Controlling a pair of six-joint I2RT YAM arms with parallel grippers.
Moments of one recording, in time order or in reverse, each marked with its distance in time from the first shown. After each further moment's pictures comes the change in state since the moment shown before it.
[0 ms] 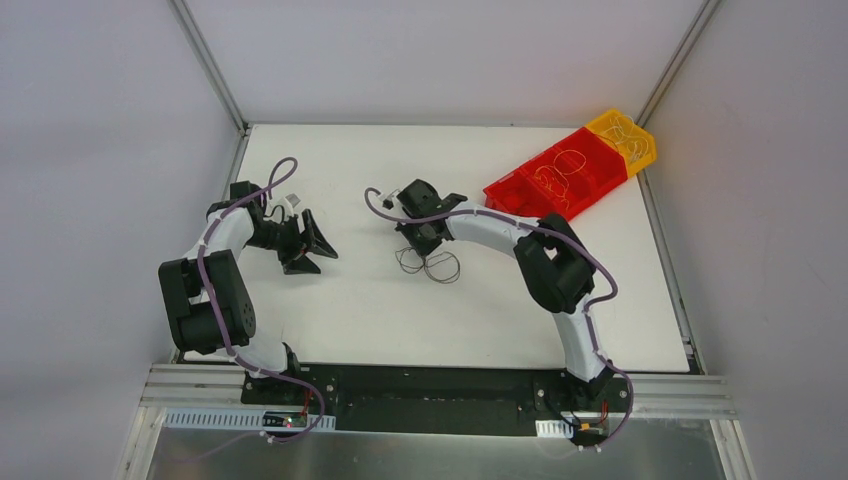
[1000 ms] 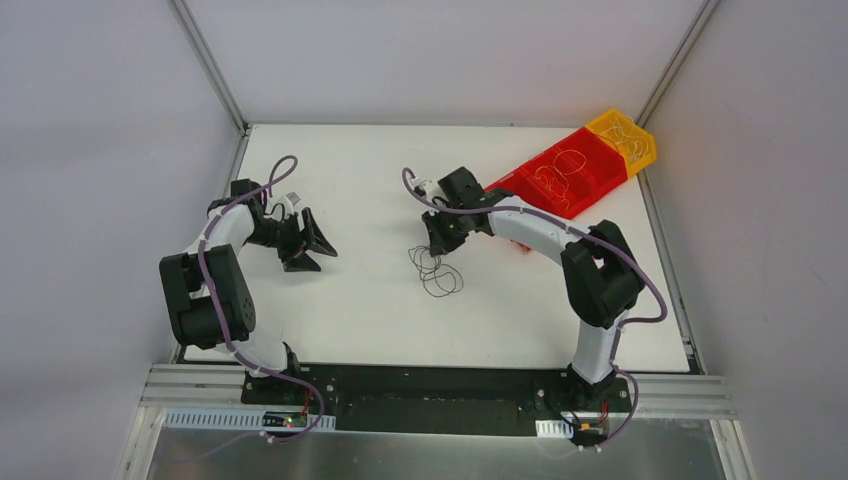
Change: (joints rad) left arm 0.000 0.026 0.021 0.001 -0.011 0.000; right arm -0.147 -0.260 -0.208 0.029 -0.336 0.047
